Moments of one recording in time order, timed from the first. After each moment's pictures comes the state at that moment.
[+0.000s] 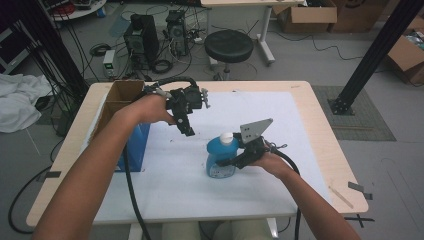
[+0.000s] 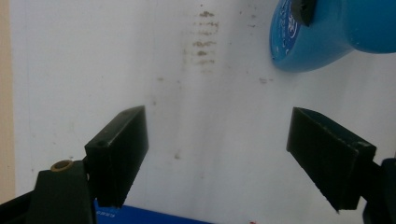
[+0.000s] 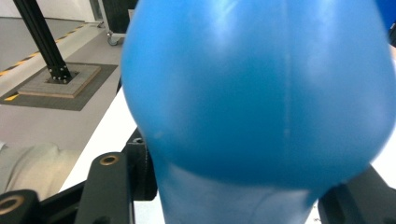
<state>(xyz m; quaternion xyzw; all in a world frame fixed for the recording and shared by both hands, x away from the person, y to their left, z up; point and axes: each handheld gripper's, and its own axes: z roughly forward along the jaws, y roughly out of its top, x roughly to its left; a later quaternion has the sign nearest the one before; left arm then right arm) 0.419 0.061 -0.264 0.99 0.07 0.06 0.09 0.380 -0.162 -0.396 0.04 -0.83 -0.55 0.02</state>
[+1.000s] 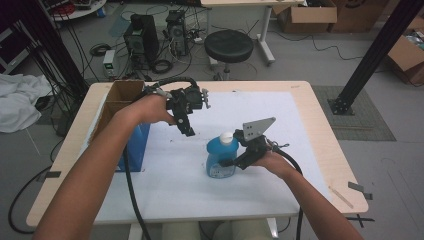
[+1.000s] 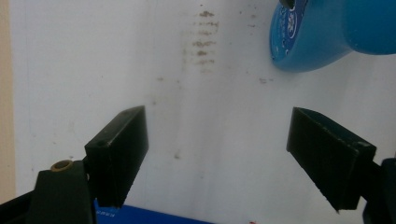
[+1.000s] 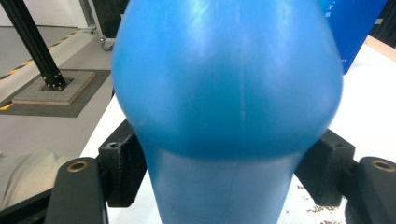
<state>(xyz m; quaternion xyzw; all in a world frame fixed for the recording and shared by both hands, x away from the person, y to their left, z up) 0.418 0.060 -0.264 0.99 0.07 0.06 0.09 0.382 -0.168 -0.394 0.01 -0.83 -0.56 0.02</state>
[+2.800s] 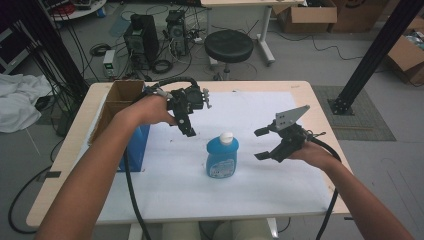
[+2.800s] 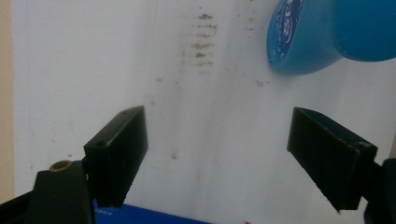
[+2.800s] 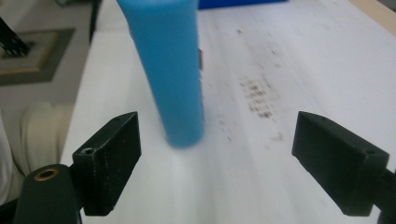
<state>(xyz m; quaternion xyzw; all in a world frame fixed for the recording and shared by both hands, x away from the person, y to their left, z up) 0.414 0.058 -0.260 0.99 0.08 0.07 0.09 0.389 -0.259 -0.351 -0.06 -0.89 -0.44 -0.01</state>
